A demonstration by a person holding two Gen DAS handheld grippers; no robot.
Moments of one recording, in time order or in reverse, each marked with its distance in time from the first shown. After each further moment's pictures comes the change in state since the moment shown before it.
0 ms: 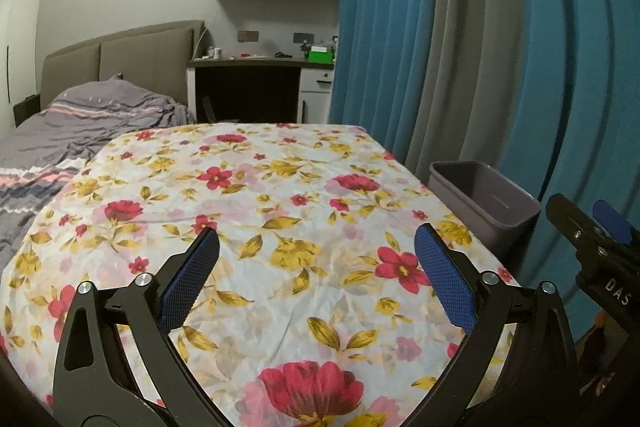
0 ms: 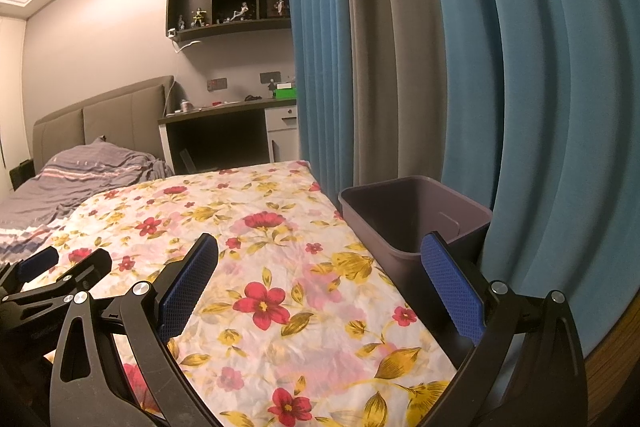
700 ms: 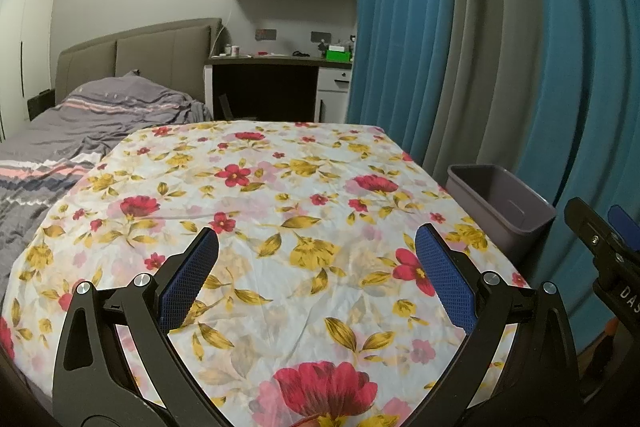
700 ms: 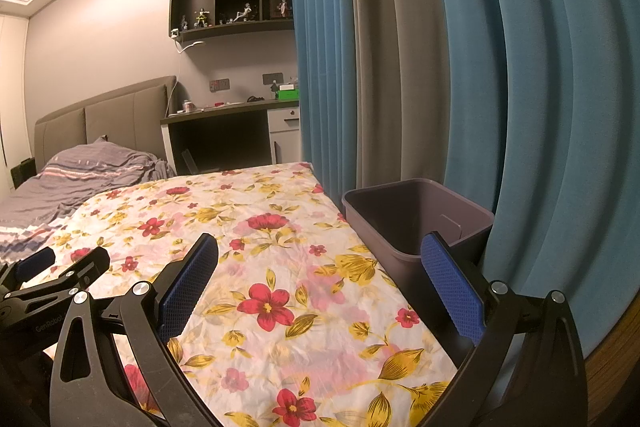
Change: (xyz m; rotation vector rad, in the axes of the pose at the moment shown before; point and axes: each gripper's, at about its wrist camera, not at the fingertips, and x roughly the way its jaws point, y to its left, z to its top) left arm 0.001 0.004 0.004 -0.041 0.015 0.065; right arm 0.001 0.003 -0.001 -0.004 -0.001 0.002
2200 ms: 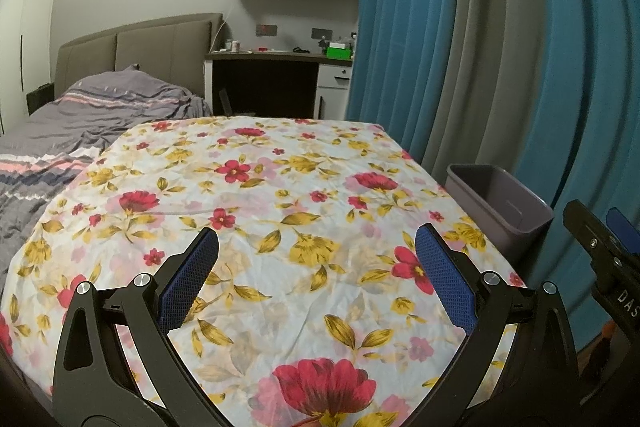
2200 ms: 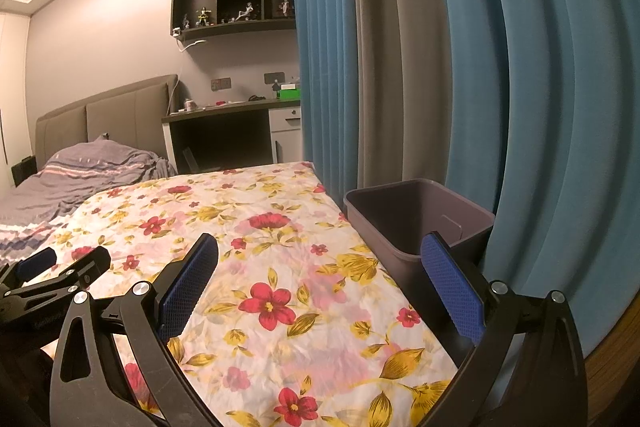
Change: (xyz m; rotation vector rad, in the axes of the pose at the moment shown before) left arm 0.000 0.001 -0.003 -0.015 0.007 -0.004; right arm -0.001 0.003 0.000 -0.007 0.000 -0.001
